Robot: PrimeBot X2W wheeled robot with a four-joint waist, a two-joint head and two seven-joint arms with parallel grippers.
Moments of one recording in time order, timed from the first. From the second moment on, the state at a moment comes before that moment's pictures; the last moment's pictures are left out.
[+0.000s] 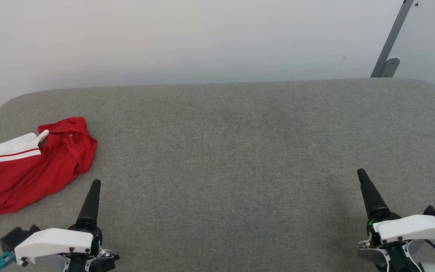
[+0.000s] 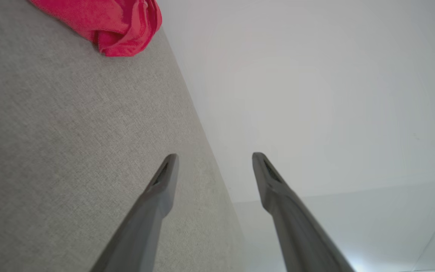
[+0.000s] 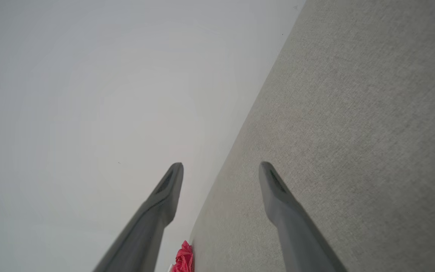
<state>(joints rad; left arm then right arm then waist) -0.06 0.10 0.04 0.21 -1.40 -0.01 0.03 -0.09 -0.06 -0.07 0.29 1.32 0.13 0.06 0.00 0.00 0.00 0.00</state>
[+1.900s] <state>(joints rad) 0.00 0.19 -0.08 0.09 -0.69 0.07 -0.16 -0.11 -0.07 0.00 0.21 0.57 0.13 -0.02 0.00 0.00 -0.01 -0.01</state>
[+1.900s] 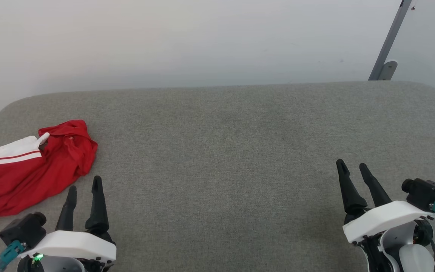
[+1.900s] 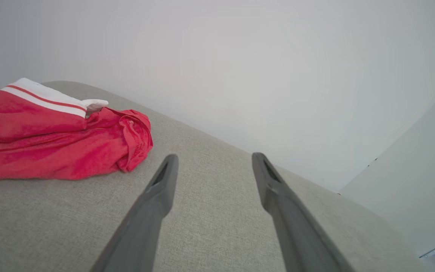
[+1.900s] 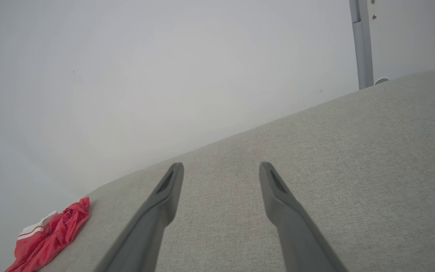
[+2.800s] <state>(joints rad) 0.01 0.22 -0.10 0.06 -0.47 0.09 -0.22 -0.13 -0.06 0.00 0.19 0.32 0.13 -0.06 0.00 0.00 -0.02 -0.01</state>
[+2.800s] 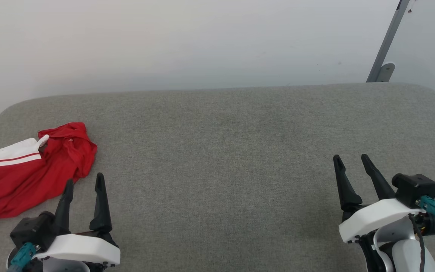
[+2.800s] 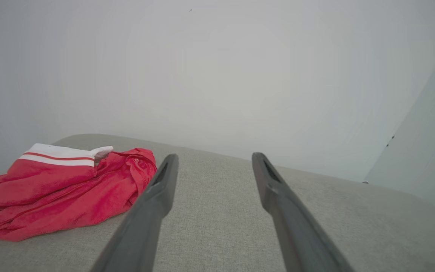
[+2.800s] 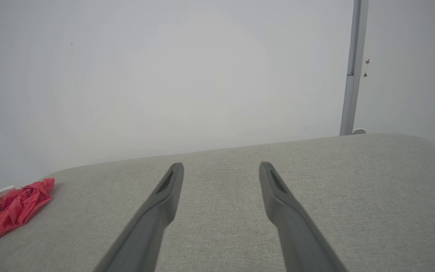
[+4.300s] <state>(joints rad) 0.02 0.24 -0.10 0.07 -0.37 0.13 -0.25 -0.13 -0.05 0.03 0.18 0.13 0.13 -0.10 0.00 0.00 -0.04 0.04</state>
